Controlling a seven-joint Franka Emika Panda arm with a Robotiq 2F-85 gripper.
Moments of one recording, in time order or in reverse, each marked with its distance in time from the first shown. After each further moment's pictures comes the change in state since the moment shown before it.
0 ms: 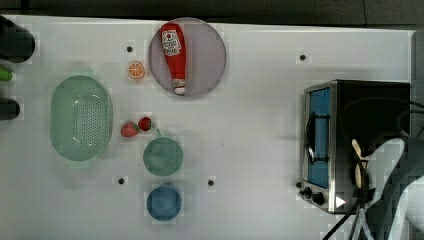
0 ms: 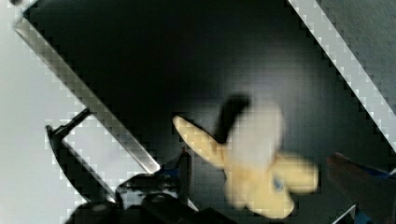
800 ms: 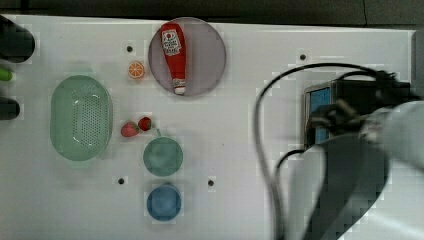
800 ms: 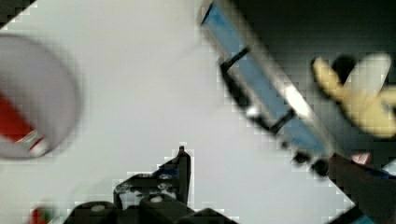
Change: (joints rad) arm 0.071 -0.244 0.262 0.072 -0.013 -0.320 0.298
